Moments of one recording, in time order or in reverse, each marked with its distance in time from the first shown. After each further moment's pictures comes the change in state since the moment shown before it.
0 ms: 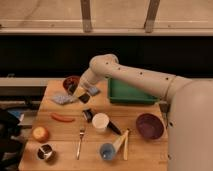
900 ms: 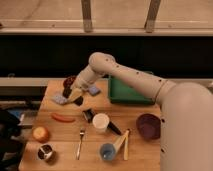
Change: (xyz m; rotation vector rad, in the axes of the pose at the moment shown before) arm -0.020 0.033 0.020 -0.239 -0.054 -0.243
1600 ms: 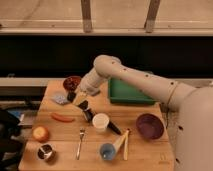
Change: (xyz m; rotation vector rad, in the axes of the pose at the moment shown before) arm 0.022 0.039 -0.028 0.036 0.013 0.053
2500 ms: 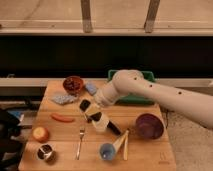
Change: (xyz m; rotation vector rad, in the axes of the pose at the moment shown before) arm 0.059 0.065 -0.050 0.135 -0.012 0.218
